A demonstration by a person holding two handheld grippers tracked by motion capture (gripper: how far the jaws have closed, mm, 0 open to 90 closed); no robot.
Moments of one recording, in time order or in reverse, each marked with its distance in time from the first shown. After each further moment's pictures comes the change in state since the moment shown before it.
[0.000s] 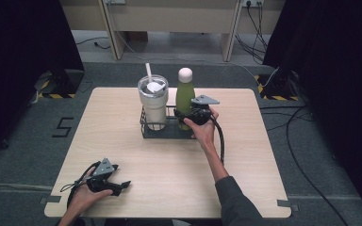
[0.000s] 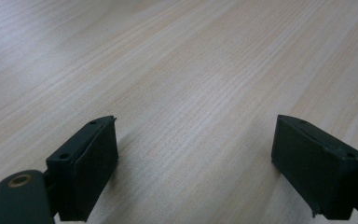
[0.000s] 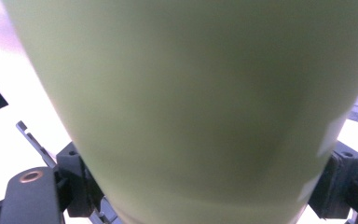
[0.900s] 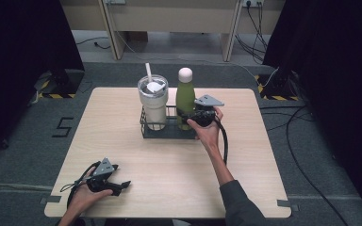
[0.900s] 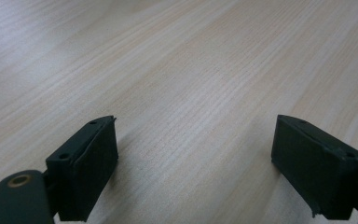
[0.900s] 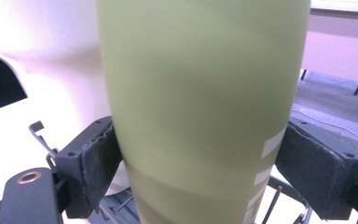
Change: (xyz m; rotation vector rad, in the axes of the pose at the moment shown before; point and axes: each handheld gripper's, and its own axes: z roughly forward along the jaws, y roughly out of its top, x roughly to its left) left arm 0.000 0.000 0.000 0.000 -0.001 0.001; right arm 0.006 0.010 -0.026 -0.047 -0.042 -0.079
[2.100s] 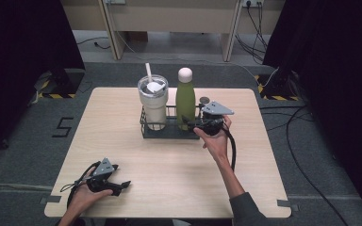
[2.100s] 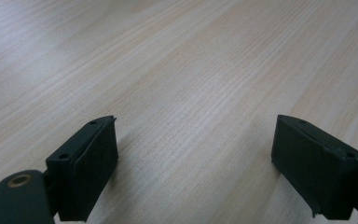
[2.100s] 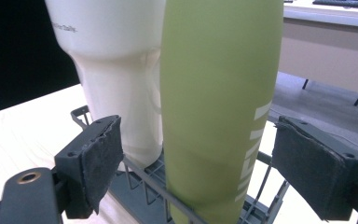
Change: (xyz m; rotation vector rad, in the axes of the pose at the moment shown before) left arm 0.000 0.000 0.000 0.000 0.000 -0.001; right arm 0.011 -0.002 -0.046 -0.026 0.020 -0.032
